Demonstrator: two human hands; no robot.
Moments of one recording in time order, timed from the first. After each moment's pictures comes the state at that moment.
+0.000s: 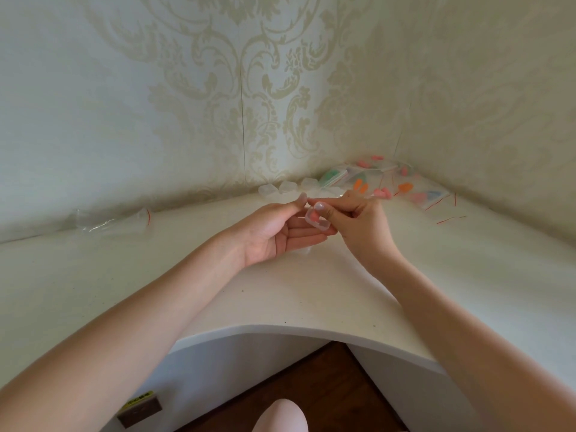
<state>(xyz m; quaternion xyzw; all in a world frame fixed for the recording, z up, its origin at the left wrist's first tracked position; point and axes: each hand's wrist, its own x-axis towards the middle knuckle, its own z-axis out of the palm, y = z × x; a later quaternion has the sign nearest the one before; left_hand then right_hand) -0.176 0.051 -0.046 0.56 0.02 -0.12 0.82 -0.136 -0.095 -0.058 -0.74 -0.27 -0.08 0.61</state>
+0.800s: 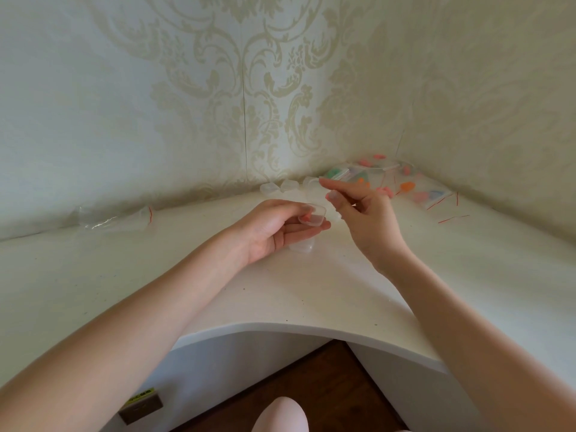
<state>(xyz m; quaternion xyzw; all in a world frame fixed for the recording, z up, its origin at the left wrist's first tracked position) -0.173 0.052 -0.049 0.57 0.03 -0.06 0.82 -0.134 -0.100 -0.053 -0.74 -0.28 -0.11 0.60</state>
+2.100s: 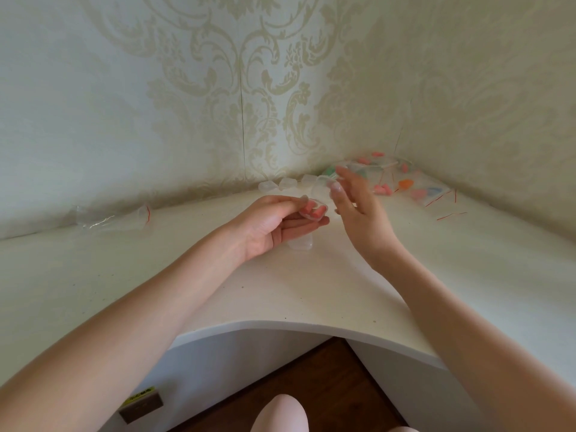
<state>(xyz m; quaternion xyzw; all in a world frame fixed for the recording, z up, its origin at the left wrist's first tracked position) -0.172 0.055 -0.049 0.58 0.02 -0.06 0.81 -0.129 -0.097 -0.060 -0.78 -0.25 -0.10 0.57</state>
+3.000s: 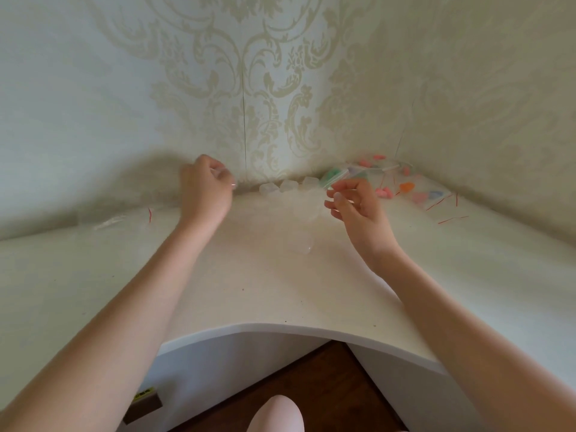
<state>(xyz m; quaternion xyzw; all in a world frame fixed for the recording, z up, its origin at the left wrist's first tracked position) -0.160 0.127 -0.046 0.80 0.22 0.37 0.43 -0.122 -0.094 -0.066 -0.72 -0.22 -0.07 0.66</state>
